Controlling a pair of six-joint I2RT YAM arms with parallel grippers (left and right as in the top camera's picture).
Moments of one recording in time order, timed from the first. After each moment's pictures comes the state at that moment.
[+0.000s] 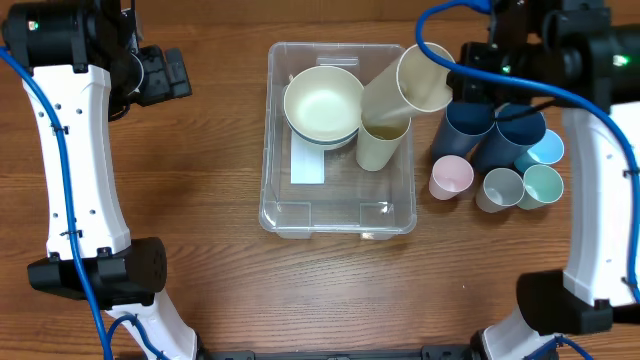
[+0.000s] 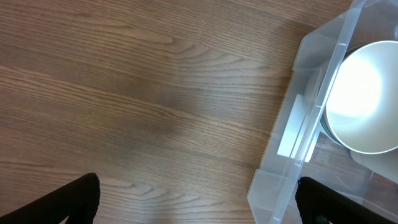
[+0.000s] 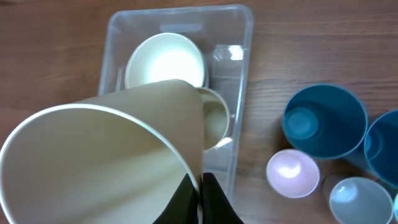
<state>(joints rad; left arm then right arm) 0.07 1.97 2.42 -1.69 0.02 -0.23 0.14 1.80 2.36 -1.58 -0.25 0.18</state>
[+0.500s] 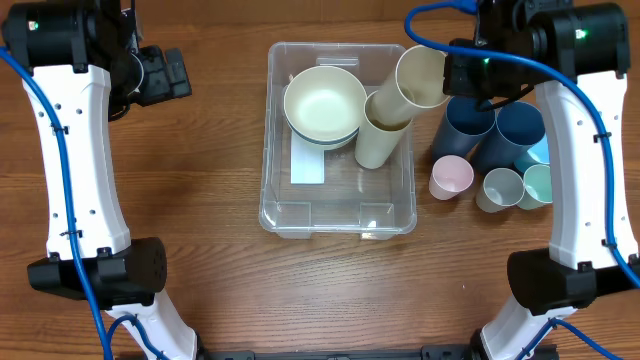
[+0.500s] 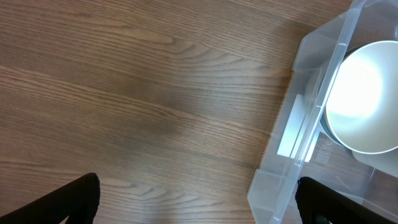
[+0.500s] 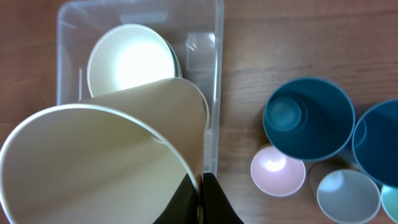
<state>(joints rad) 0.07 1.97 2.42 -1.69 0.02 -0.23 0.15 1.89 2.35 -1.60 -0.16 0.22</state>
